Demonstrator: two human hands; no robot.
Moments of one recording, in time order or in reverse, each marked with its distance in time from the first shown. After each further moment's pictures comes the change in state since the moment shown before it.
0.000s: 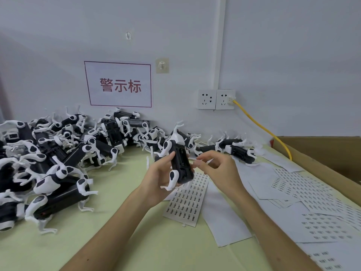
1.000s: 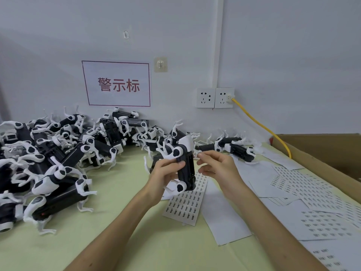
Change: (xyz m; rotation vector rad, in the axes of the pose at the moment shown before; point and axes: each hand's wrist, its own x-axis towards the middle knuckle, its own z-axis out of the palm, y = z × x) left_hand 0.004 -0.010 -0.002 0.334 -0.084 0.280; right_hand 0.001 -0.010 0.001 0.476 -0.020 0.341
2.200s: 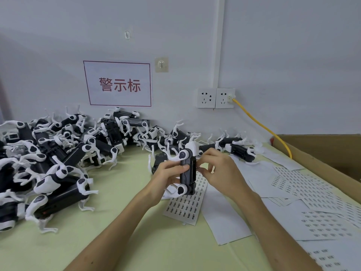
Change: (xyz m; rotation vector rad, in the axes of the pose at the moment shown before) left_hand 0.001 -0.004 -0.003 0.099 0.023 -0.124; right_hand 0.008 0.012 -0.015 -0.998 -0.050 -0.661
